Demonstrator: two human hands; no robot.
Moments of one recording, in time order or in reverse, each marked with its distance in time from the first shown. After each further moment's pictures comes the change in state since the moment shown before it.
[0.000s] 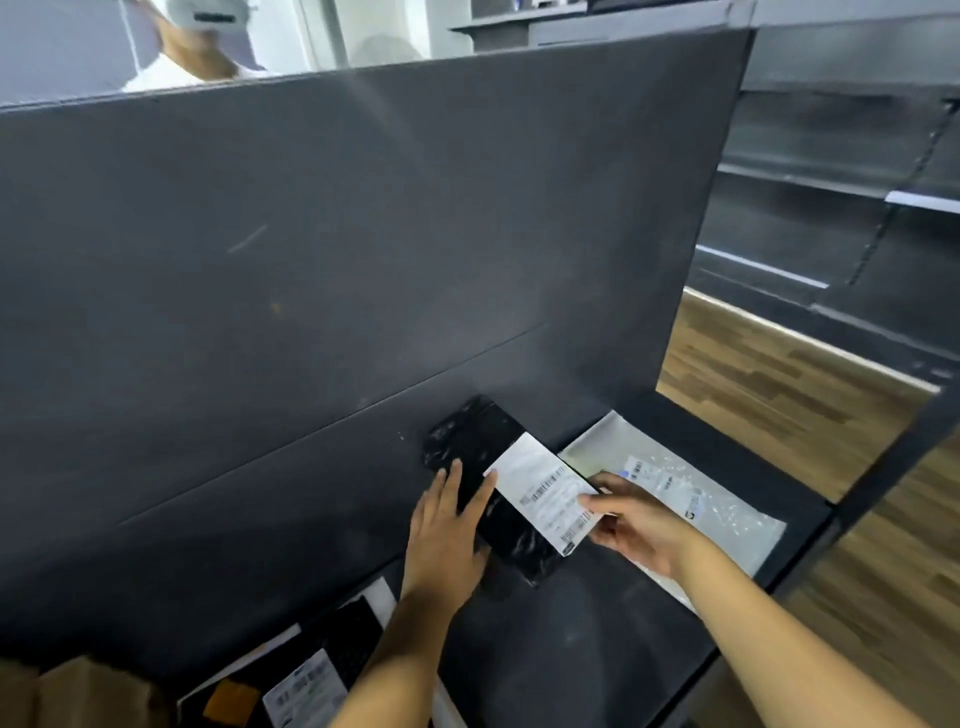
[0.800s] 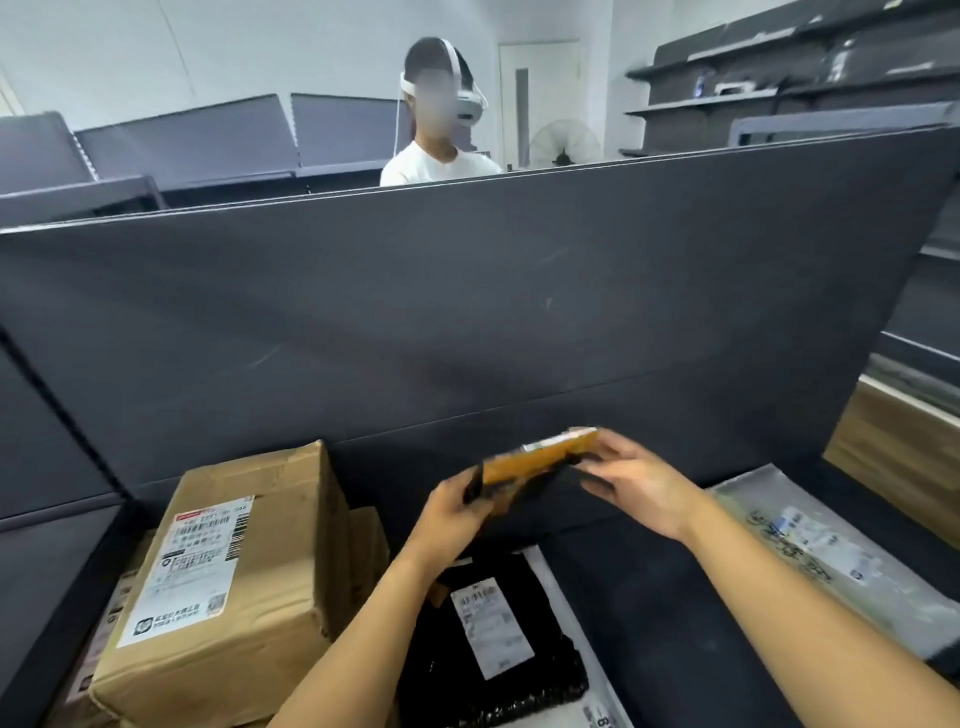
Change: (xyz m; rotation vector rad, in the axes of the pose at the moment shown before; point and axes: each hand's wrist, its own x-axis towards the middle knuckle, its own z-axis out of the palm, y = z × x) left_hand -0.165 -0.113 -0.135 -0.858 0.251 -0.128; right_hand -0.057 -0.003 0.206 -0.220 -0.501 -0.257
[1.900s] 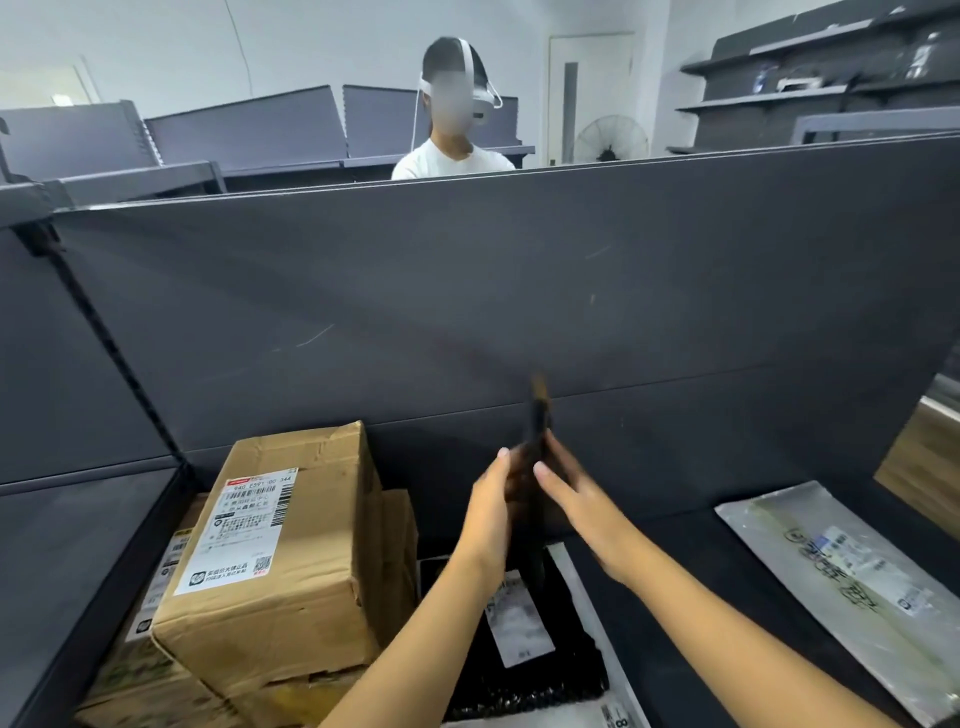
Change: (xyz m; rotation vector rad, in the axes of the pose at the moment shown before) left_hand -0.017 0.030 0.024 -0.723 0.192 -0.341; right_hand -0.003 0.024 0.099 -0.323 0.059 -0.039
